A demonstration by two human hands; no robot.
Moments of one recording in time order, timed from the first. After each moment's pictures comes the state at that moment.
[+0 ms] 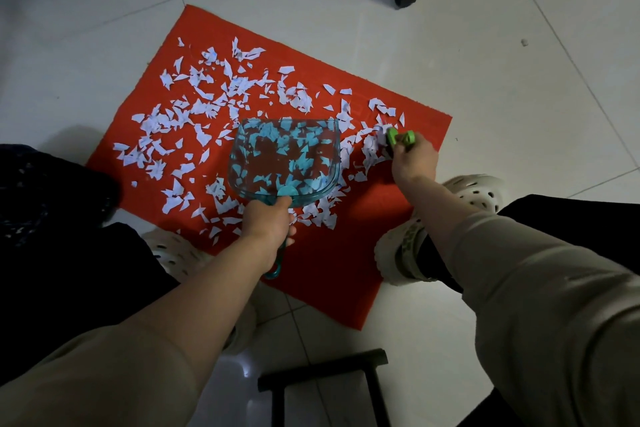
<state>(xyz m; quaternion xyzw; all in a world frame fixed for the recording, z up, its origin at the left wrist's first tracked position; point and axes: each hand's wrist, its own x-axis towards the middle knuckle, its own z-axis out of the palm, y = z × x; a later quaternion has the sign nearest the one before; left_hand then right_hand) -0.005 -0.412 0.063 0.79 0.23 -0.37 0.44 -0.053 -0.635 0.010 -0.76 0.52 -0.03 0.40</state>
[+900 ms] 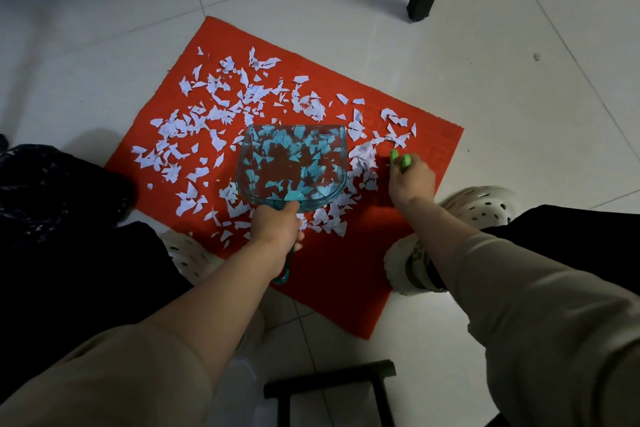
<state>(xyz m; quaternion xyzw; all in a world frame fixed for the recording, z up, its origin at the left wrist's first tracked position) -0.005 -0.409 0.074 0.78 0.24 -0.35 0.45 -0.056 -0.609 0.011 -0.79 0.49 0.02 0.38</state>
